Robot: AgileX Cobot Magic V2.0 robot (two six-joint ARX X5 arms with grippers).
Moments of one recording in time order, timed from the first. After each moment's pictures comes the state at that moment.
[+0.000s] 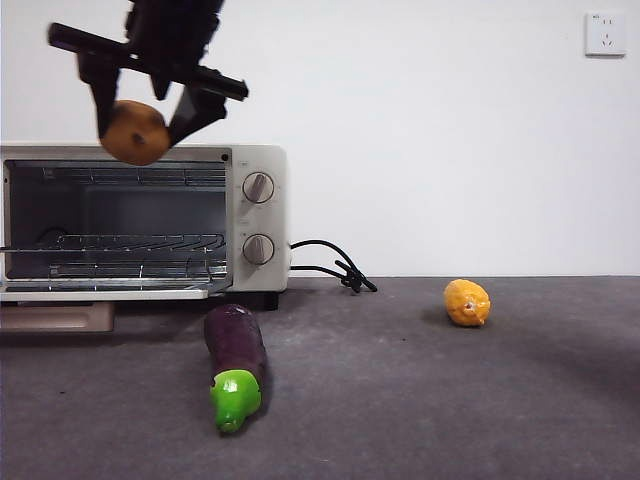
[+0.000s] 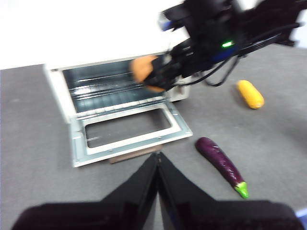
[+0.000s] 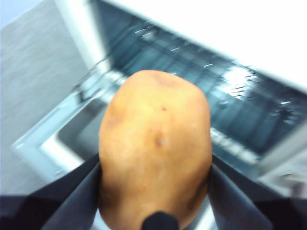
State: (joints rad) left arm -0.20 0.41 1.36 -1.32 0.03 -0.01; right arm 0.89 2.33 2.38 -0.70 0.13 0.13
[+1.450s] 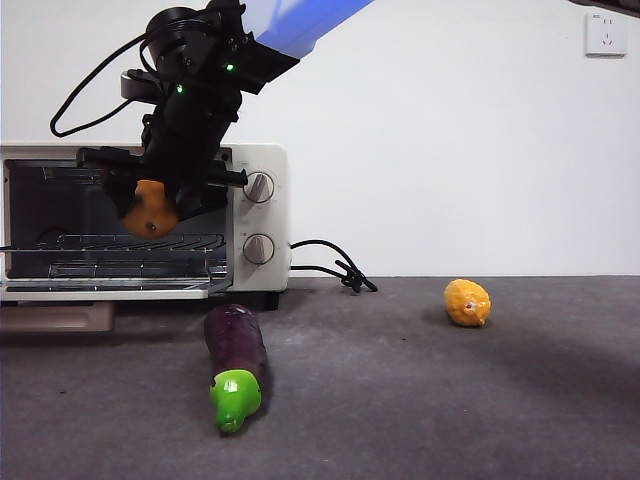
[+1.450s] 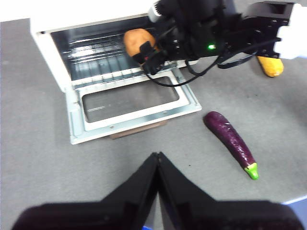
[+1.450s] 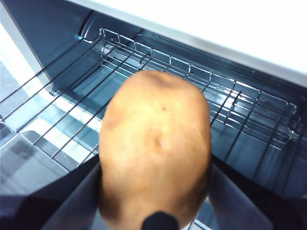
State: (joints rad) left arm -0.20 0.61 1.35 -1.32 0.00 -0.01; right arm 0.82 2.55 2.38 -0.35 0.13 0.08
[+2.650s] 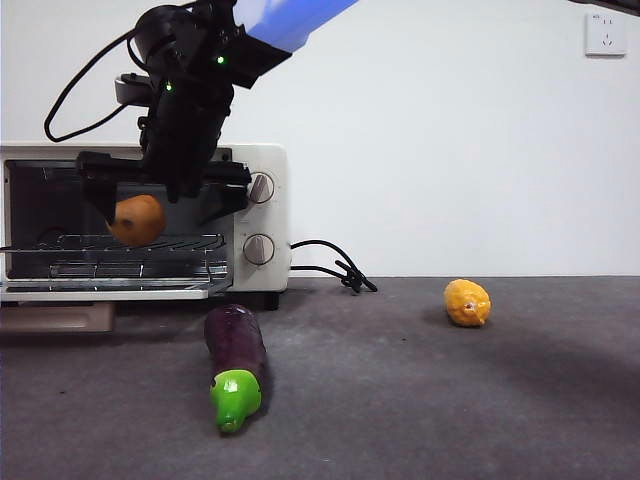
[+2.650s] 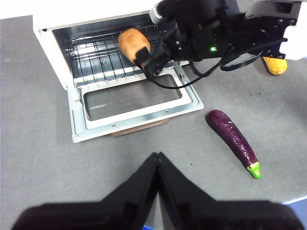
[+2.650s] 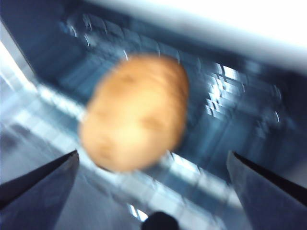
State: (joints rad) left arm -0.20 0.62 1.35 -1.32 0.00 -0.01; right arm 0.83 2.55 2.41 -0.45 0.23 0.09
